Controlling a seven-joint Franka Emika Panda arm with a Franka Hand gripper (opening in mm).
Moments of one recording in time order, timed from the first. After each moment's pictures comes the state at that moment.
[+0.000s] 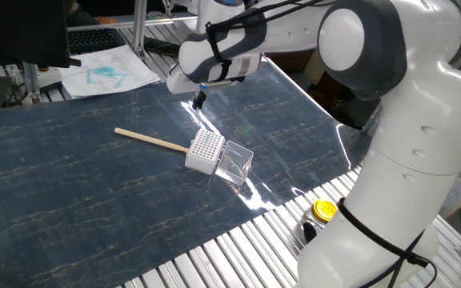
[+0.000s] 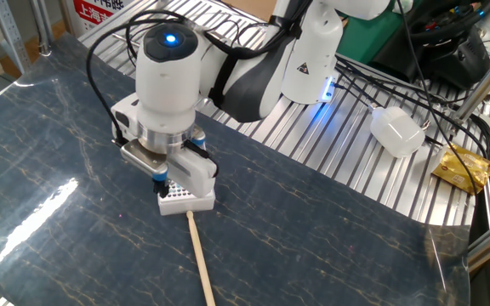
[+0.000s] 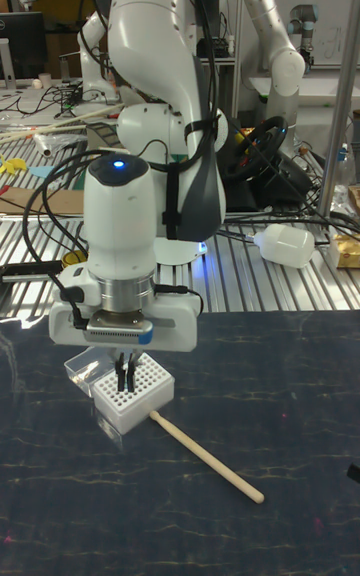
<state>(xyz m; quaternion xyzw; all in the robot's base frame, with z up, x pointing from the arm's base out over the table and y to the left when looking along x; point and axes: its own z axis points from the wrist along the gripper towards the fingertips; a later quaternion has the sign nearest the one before) 0.588 -0.063 0.183 0.03 1.00 -0.01 0.06</state>
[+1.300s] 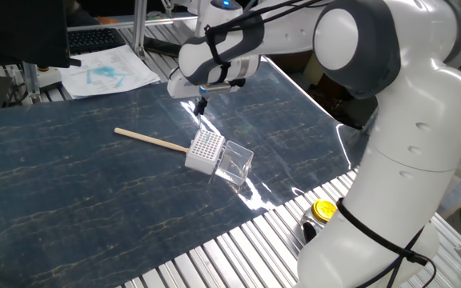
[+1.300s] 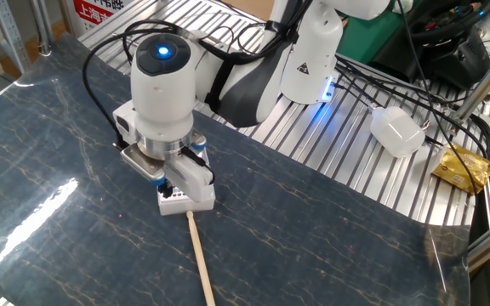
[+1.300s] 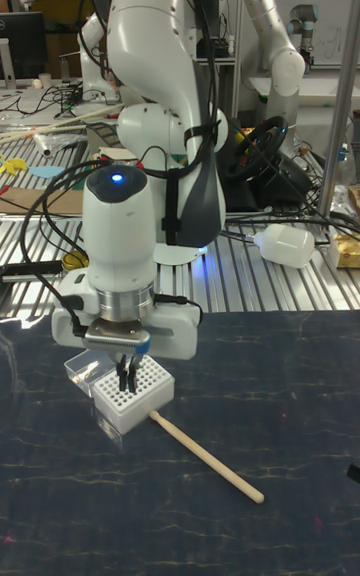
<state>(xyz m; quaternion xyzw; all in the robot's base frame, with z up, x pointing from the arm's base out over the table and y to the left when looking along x) 0.580 -0.063 0.170 0.07 1.00 -0.01 0.02</state>
